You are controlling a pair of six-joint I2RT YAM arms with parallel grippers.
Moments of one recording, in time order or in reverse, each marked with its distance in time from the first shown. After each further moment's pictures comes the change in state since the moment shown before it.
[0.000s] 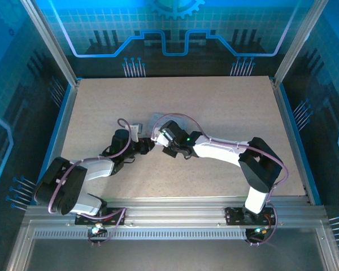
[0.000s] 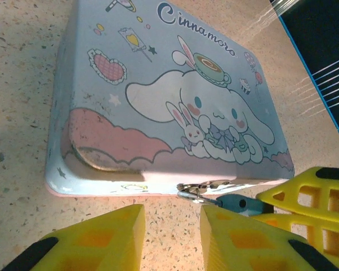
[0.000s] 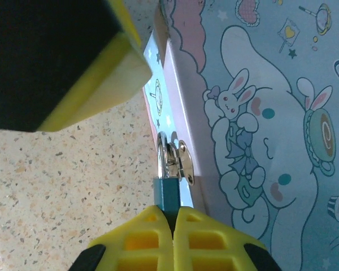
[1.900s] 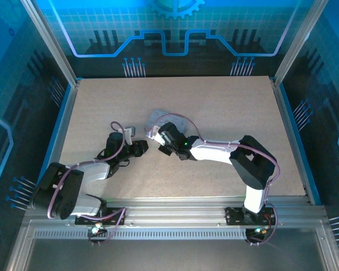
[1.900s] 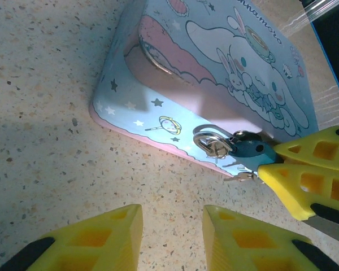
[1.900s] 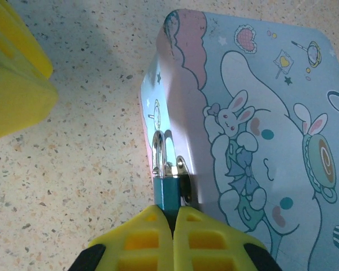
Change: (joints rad) left arm 0.074 -0.049 -0.060 -0.049 -0.006 -0.008; right arm 0.011 0.064 -0.059 0.276 0.057 0.037
